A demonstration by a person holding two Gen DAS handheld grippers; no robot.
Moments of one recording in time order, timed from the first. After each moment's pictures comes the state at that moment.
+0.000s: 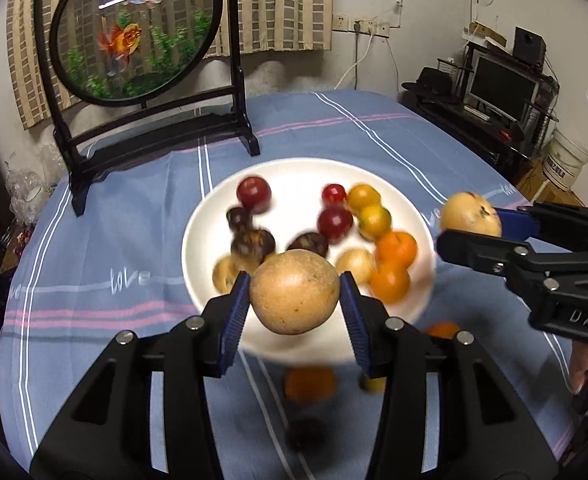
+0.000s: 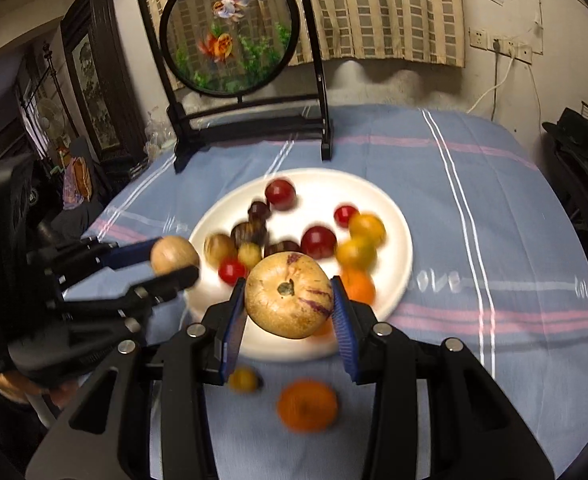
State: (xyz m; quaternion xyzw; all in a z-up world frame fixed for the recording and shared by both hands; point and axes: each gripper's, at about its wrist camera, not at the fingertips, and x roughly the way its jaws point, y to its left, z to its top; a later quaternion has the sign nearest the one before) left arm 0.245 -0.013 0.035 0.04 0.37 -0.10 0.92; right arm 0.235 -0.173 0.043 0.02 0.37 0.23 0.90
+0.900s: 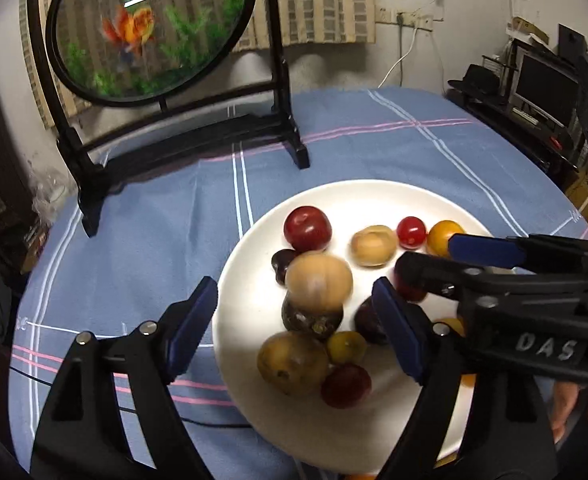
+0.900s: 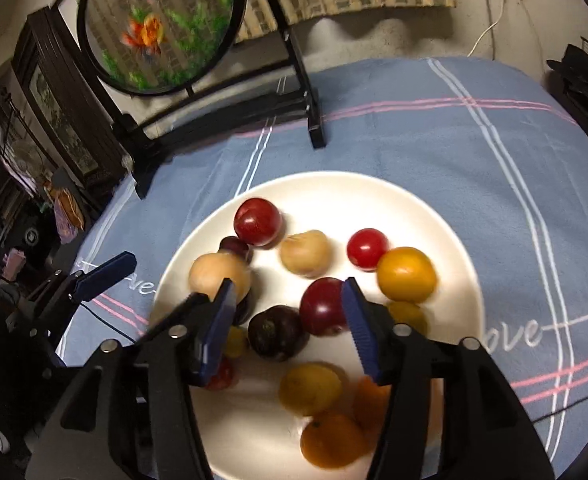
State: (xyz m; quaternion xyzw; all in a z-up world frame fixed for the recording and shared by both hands) left arm 0.316 -0.004 0.017 0.06 0.38 -0.04 0.92; right arm 0.320 -0.151 0.005 0.09 0.43 0.21 0.87
